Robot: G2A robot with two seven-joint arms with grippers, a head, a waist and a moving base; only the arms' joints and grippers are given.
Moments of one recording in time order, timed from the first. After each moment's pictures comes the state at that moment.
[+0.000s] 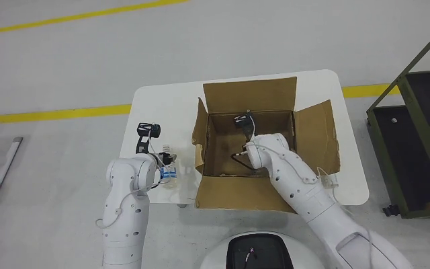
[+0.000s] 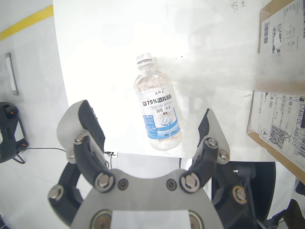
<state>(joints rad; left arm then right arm) 0.96 -1.31 -1.46 -1.61 1.45 -0.10 -1.25 -0.71 -1.64 1.08 -1.10 -1.36 0.26 1.02</state>
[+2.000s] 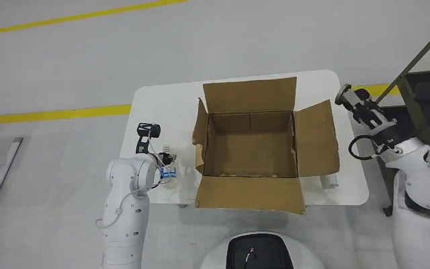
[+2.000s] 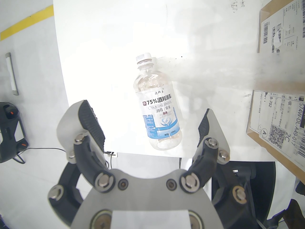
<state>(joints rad) 0.96 -1.31 -1.46 -1.61 1.45 -0.10 -1.25 -1.28 -1.48 1.91 -1.96 -0.54 -0.13 0.67</state>
